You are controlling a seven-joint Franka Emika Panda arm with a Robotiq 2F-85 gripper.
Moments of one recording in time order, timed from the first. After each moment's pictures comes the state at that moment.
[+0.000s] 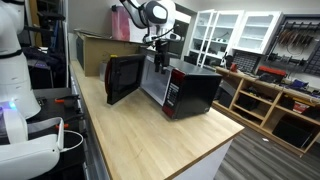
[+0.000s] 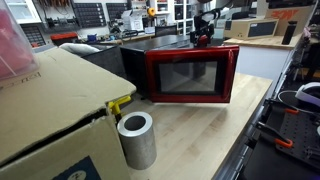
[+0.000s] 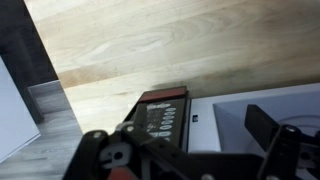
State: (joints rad) arm -0.08 0.21 -0.09 -1.99 -0.22 2.19 0.23
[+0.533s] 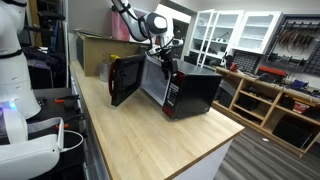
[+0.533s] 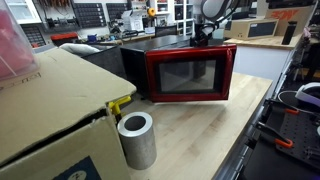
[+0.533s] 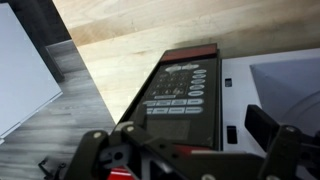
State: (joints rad) arm -0.07 0.27 -0.16 -2.04 -0.43 2.51 0.36
